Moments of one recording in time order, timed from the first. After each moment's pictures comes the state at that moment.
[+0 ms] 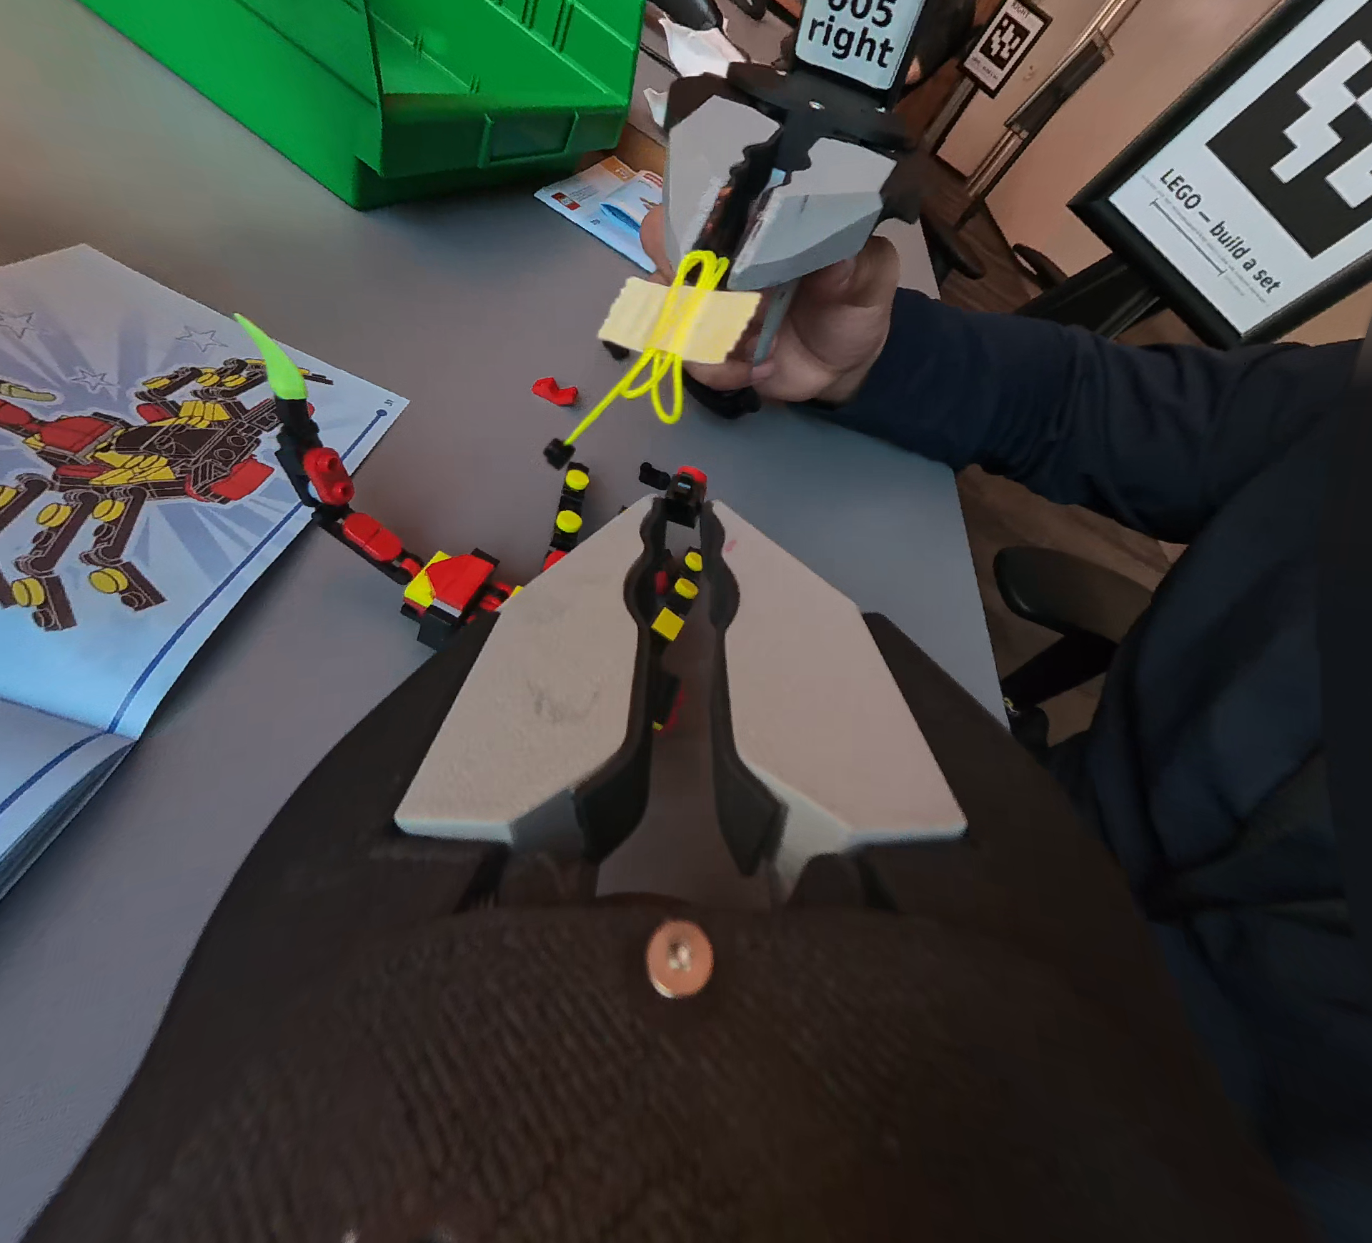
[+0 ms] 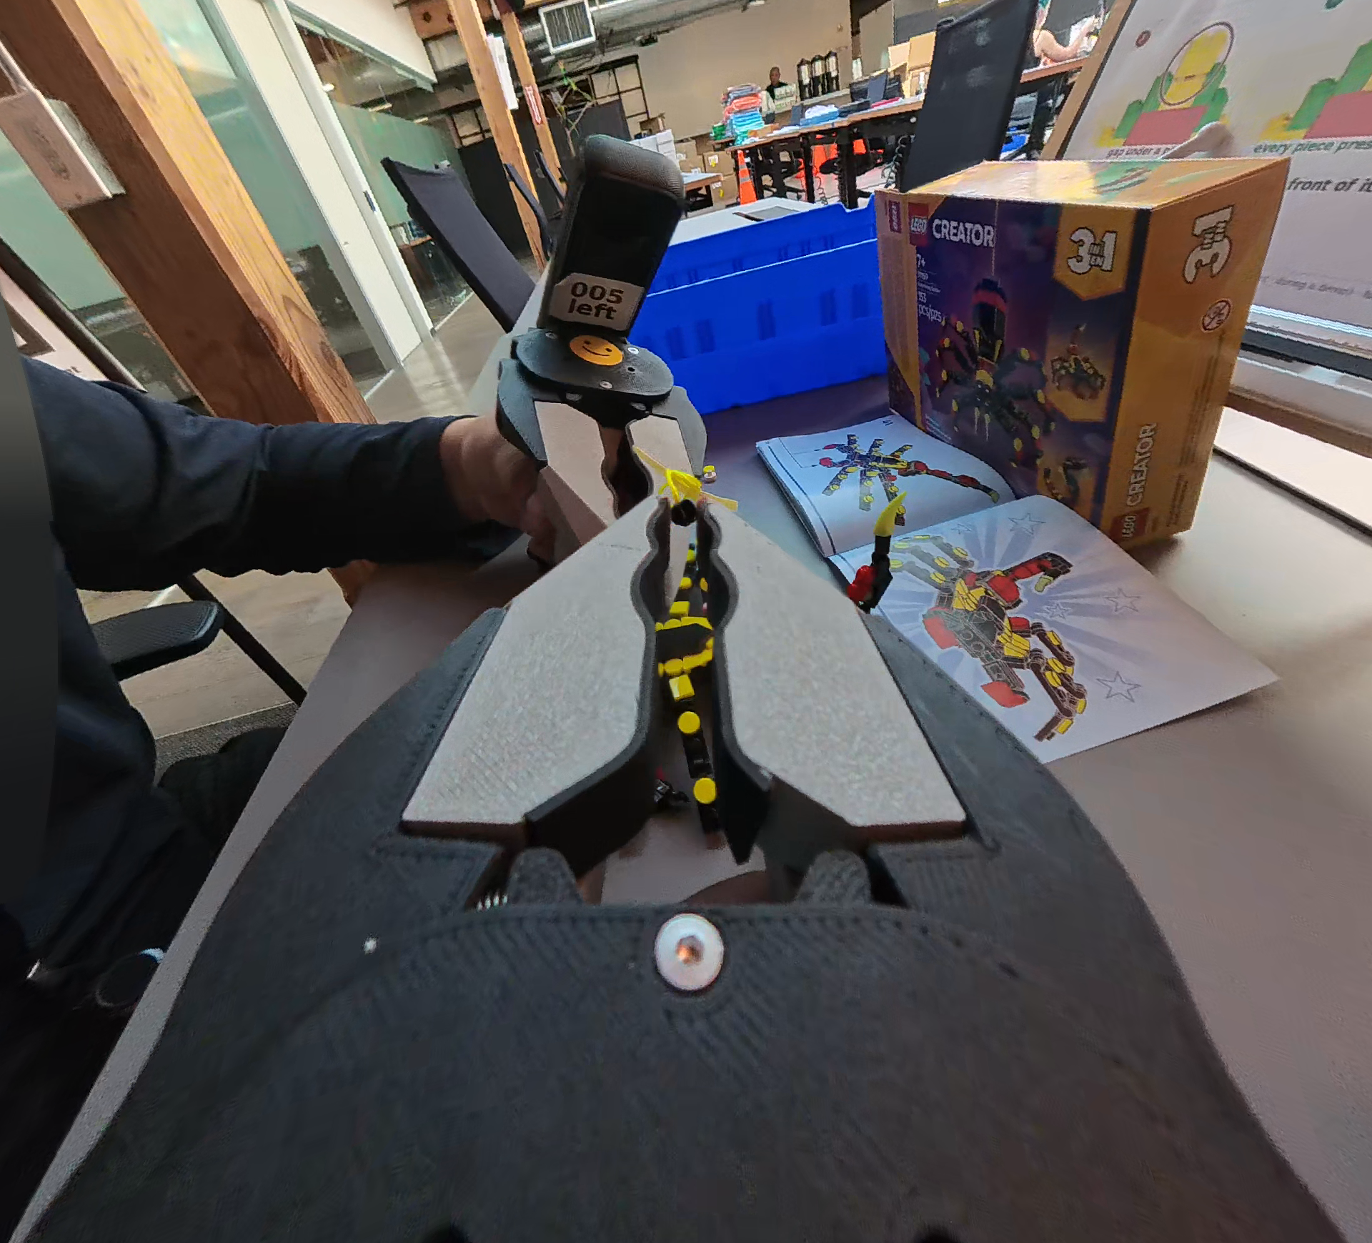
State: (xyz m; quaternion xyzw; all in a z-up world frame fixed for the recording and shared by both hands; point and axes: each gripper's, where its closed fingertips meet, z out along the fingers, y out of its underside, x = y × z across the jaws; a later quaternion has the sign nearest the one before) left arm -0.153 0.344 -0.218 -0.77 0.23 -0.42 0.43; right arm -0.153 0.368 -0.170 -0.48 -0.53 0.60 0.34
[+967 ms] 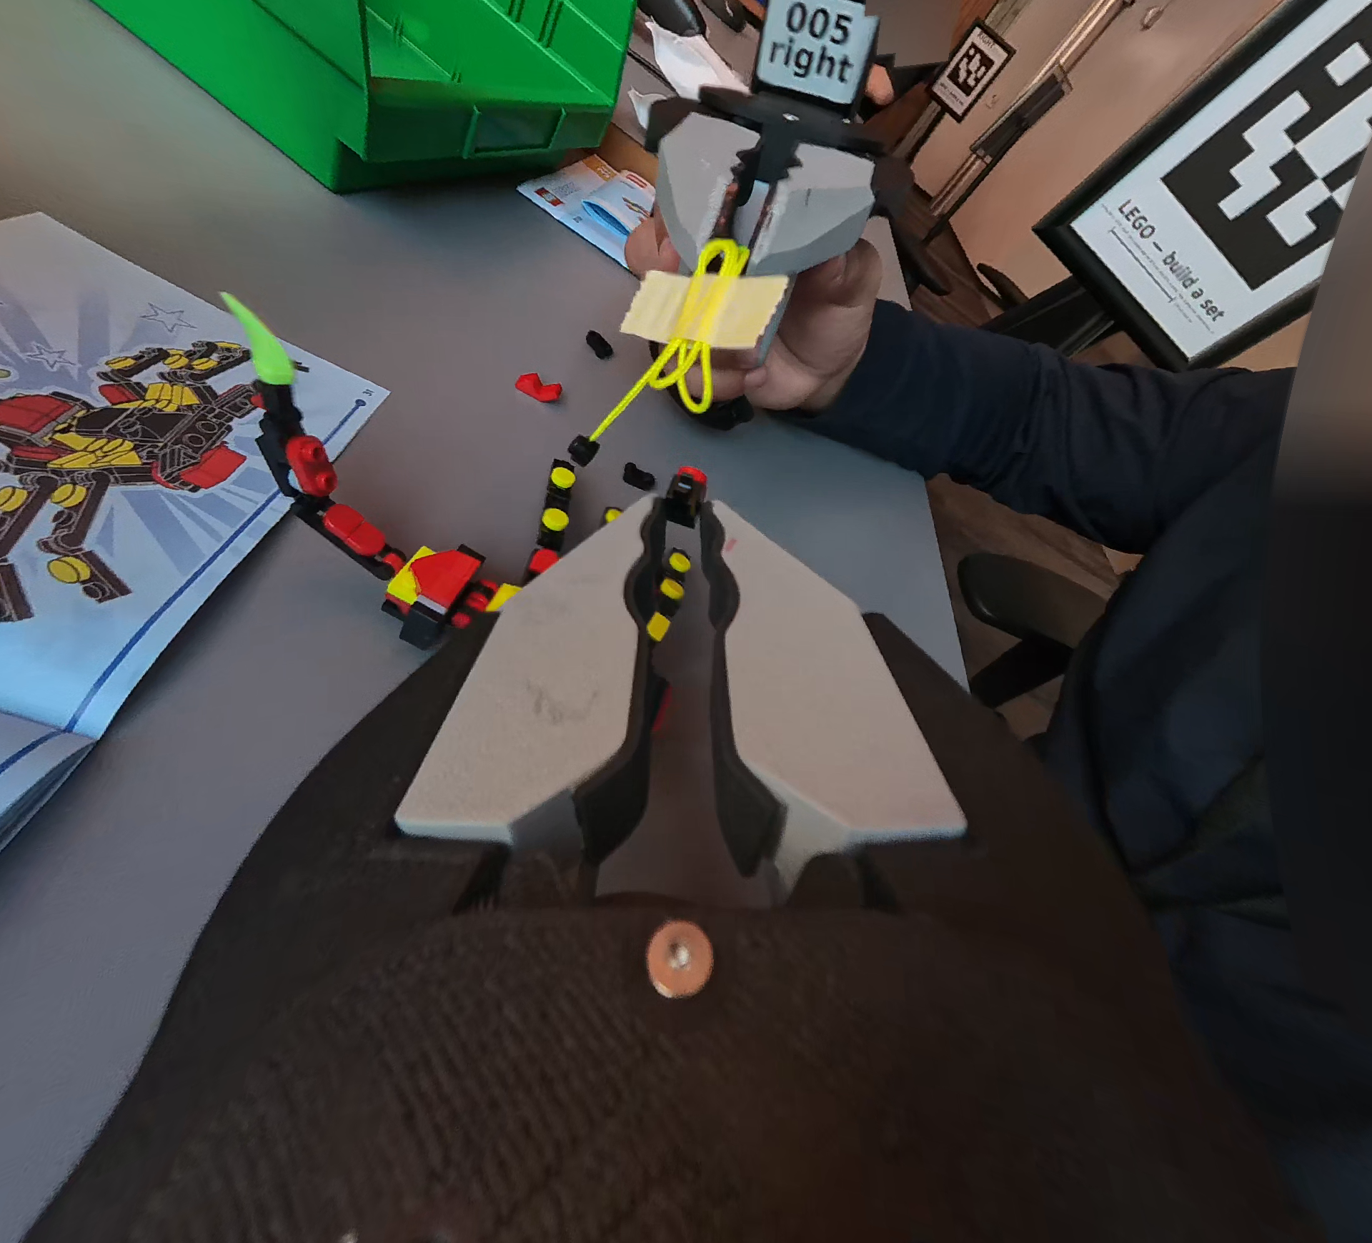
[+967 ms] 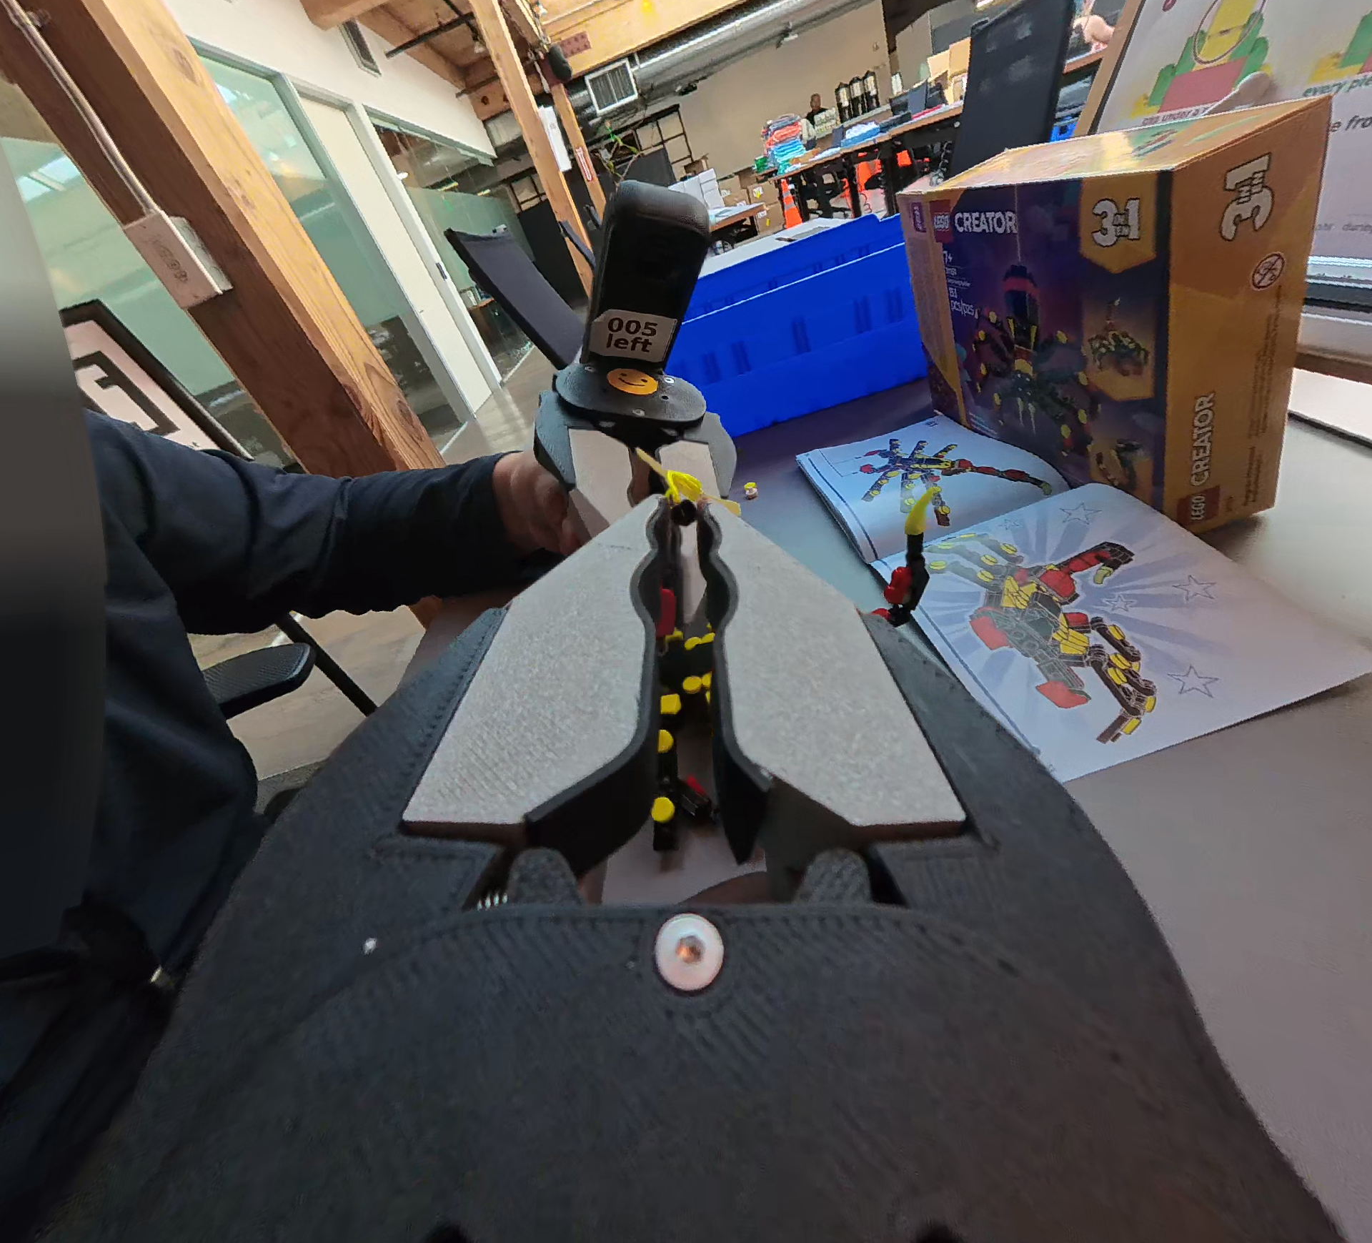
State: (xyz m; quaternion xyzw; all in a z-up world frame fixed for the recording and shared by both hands) left arm -0.151 0.342 -0.217 -0.76 0.22 -0.45 0.41; right arm -0.151 0.368 -0.166 -0.48 -0.50 0.65 0.30
